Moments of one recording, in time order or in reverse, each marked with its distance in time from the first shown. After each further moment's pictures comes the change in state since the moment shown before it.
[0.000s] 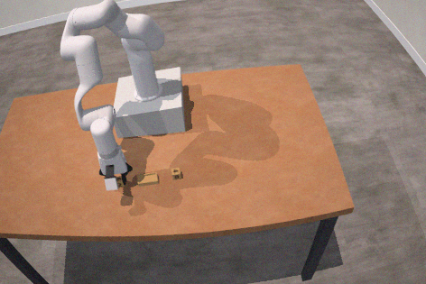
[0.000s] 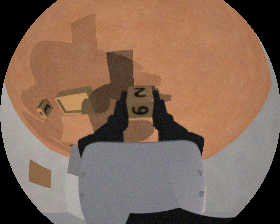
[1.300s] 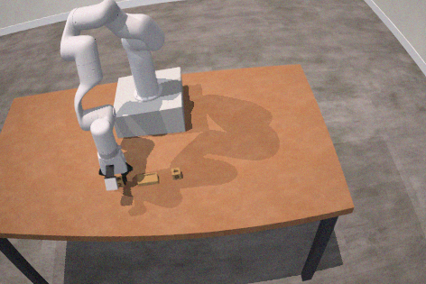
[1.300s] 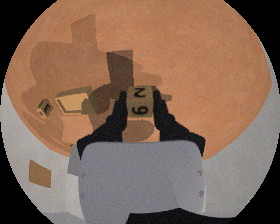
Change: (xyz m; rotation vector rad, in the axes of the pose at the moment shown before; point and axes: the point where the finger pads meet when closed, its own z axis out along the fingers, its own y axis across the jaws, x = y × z) arm 0.000 0.000 0.000 0.000 0.000 0.000
